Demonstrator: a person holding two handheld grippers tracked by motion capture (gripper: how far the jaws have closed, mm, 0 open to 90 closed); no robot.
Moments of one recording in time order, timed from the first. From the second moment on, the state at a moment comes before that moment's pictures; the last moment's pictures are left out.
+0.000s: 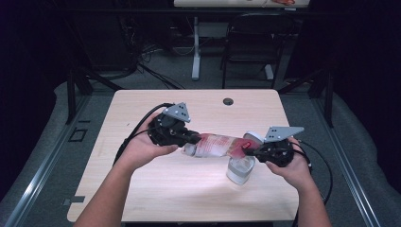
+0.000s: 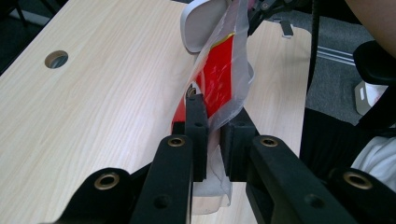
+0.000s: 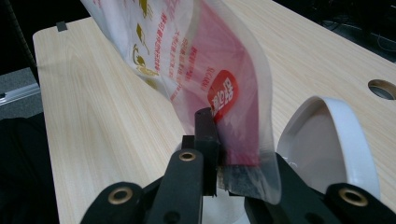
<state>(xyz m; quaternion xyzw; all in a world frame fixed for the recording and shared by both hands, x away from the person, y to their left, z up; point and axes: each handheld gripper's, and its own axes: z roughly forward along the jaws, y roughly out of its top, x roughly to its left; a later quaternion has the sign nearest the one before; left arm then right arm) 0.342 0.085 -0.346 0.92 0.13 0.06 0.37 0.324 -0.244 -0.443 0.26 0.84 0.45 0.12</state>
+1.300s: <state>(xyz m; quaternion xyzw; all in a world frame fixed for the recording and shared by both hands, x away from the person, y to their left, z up) 0.342 0.082 -0.344 0.92 0.13 0.06 0.37 0.325 -0.246 -0.443 0.26 0.85 0.45 0.12</state>
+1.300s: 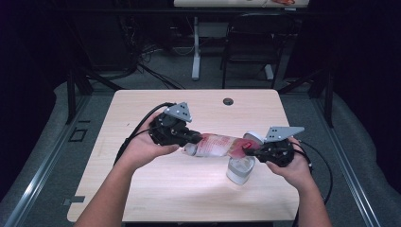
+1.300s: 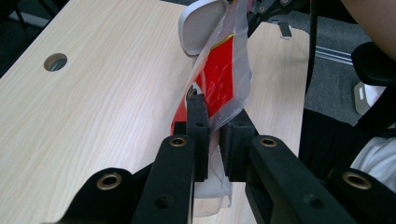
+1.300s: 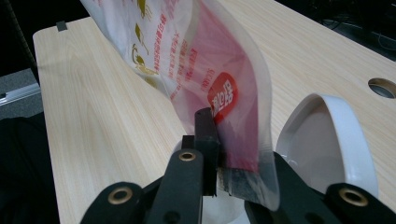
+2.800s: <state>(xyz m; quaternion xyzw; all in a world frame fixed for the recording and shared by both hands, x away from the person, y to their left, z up) 0.341 0.074 -0.340 0.92 0.12 0.06 0.37 0.326 -0.249 -0.445 0.26 0.85 0.45 0.12</state>
